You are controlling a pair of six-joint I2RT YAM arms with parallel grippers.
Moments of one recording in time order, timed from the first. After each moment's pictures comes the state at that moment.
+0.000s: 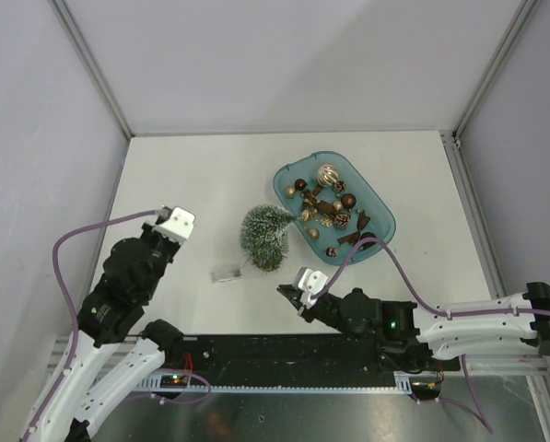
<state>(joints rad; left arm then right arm) -0.52 0.45 0.79 -0.56 -0.35 0.50 1.51 0.95 0.52 0.35 0.47 -0.08</state>
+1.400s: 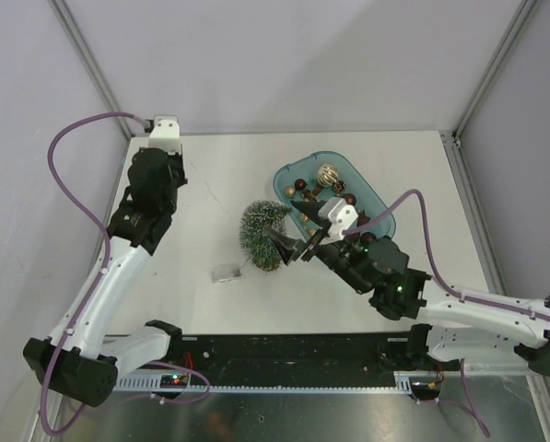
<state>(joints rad) -0.31 1.08 1.15 -0.25 -0.46 0.10 1.22 0.98 0.84 0.45 0.33 -0.12</state>
